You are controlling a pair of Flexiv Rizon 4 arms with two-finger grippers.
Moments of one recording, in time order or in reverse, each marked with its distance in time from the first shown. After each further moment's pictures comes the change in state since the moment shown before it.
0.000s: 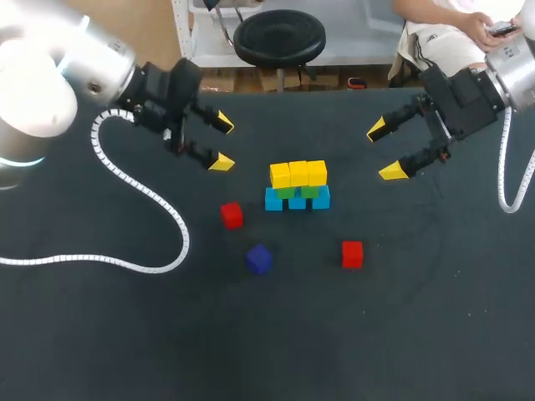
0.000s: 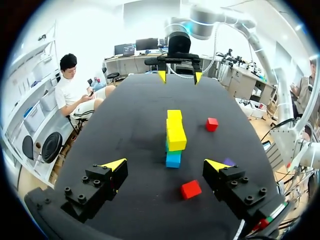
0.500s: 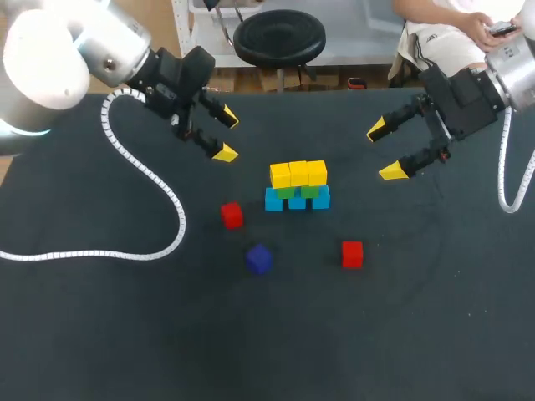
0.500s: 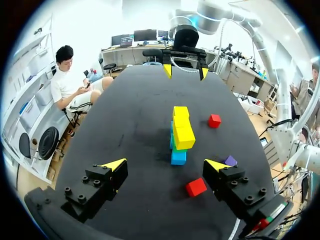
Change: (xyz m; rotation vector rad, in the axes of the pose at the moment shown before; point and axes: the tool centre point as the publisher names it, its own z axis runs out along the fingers) left arm -0.004 0.016 0.003 0.051 0.085 -0.021; right arm 0.000 0.000 0.000 0.000 0.000 0.000
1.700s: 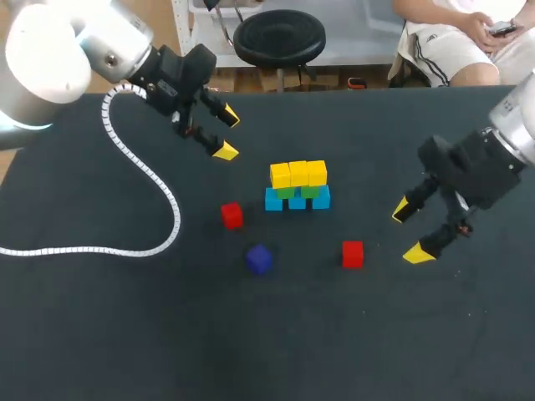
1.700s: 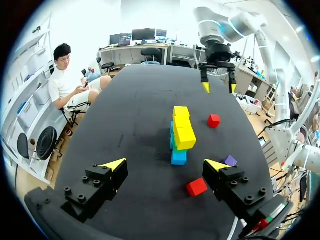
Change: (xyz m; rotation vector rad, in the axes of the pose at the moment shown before) left arm 0.000 0.003 0.000 0.017 0.003 0.000; right arm 0.043 0.139 0.009 -0.050 0.304 0.194
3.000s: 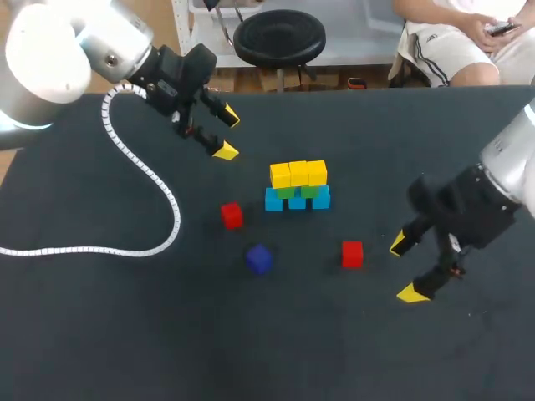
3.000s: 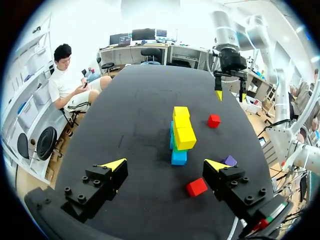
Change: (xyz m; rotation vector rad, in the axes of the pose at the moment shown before) left arm 0.000 0.000 0.000 0.000 0.000 0.000; right arm 0.010 0.043 0.031 0.030 0.057 0.031
